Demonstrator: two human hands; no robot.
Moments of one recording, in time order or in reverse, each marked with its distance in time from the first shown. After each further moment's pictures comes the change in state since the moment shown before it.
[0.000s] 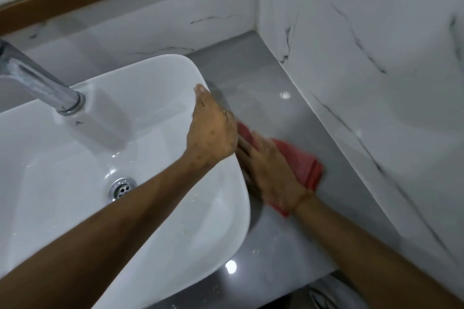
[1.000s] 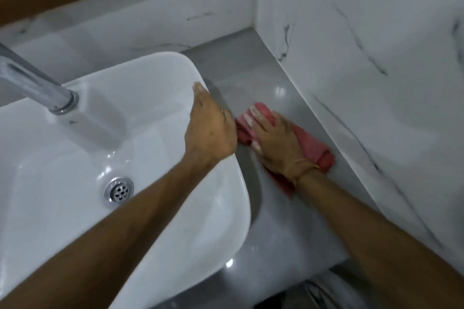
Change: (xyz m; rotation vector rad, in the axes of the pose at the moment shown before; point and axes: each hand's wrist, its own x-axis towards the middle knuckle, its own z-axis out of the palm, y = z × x) left_hand -0.001 0.000 -0.001 -0.015 0.018 -0.026; right_hand 0.021 0.033 -0.024 -0.012 0.028 0.183
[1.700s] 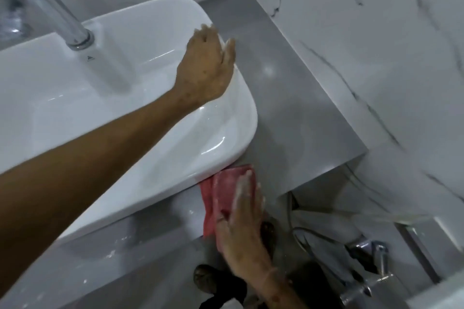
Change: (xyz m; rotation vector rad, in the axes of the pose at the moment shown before) left_hand -0.052 -0.020 -0.048 0.159 -0.034 0.323; right_hand -0.241 -0.207 0.045 0.761 0.016 0.474
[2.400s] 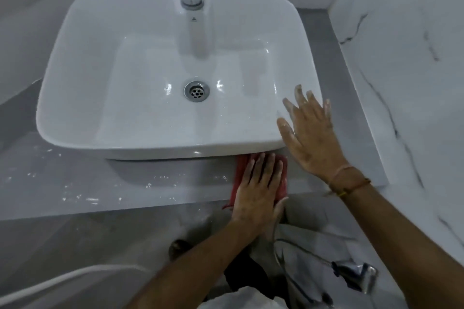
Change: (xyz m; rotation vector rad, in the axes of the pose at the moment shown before) left_hand -0.220 -0.025 0.150 0.244 -0.205 0.022; right_hand 0.087 -0.078 -0.112 -0.688 -0.024 -0.582
